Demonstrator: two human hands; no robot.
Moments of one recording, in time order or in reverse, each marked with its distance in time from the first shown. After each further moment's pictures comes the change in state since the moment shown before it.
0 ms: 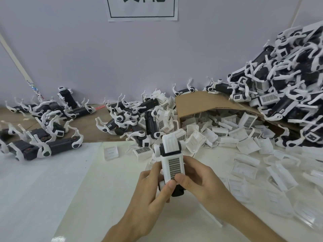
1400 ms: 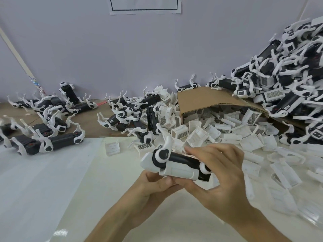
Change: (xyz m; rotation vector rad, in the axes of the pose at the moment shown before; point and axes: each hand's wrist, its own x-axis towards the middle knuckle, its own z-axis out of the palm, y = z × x) left_hand 0.015 0.000 -0.011 -1.073 -0.302 -0.202; right_hand -0.006 -0.010 -0.003 -0.841 0.553 -0.683
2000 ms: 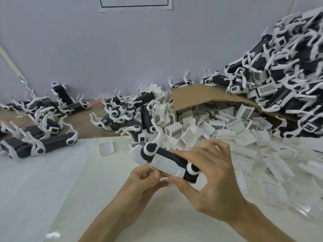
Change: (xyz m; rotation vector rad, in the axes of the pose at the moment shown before) left_hand 0.000 0.000 0.003 0.134 0.199 0.048; right_hand 0.001 -0.001 -0.004 -0.010 -0.099 -0.020
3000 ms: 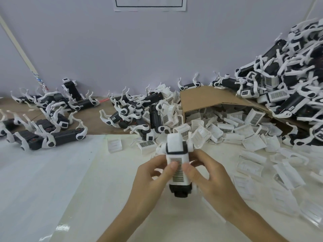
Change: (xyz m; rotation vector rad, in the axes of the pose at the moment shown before) left_hand -0.002 0.003 0.012 0.521 0.232 0.200; right_hand -0.001 -0.003 0.012 0.581 -0.288 0.504
